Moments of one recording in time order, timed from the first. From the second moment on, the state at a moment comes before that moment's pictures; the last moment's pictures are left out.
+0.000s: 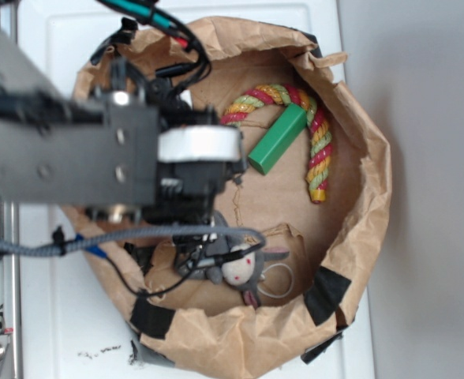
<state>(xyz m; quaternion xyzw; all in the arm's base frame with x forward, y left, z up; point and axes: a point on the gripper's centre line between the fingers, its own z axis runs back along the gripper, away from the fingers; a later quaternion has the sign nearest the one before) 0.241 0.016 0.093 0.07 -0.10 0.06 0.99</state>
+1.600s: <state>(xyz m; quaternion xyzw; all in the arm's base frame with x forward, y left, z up) 0.283 -0.058 0.026 0.02 -0.03 0.07 1.00</state>
